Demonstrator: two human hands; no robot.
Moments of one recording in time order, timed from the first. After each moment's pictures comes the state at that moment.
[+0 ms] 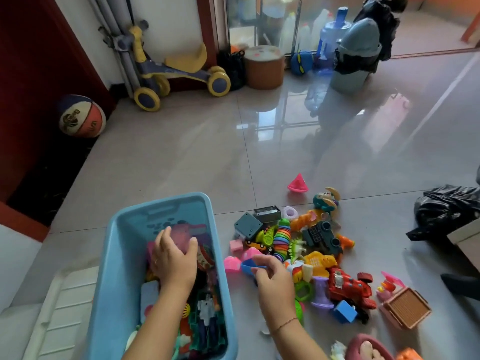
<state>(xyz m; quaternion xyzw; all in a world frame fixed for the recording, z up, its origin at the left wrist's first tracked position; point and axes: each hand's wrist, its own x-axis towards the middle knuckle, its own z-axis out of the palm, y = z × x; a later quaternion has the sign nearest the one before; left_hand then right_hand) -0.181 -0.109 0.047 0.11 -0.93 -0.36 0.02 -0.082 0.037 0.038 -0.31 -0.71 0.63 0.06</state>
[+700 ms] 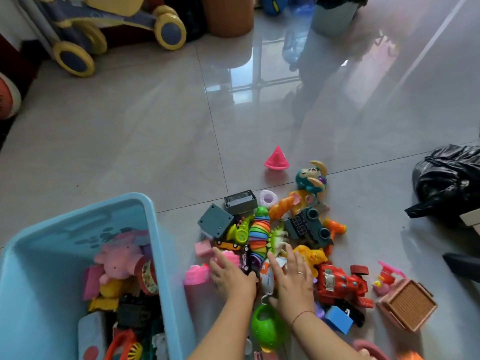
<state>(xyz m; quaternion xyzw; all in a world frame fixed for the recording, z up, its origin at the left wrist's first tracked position) -0.166 0.071 -0.119 0.14 -0.92 -0.22 -0.29 -0.083 0.163 -0.152 -0.23 -0.96 0.12 -0.13</state>
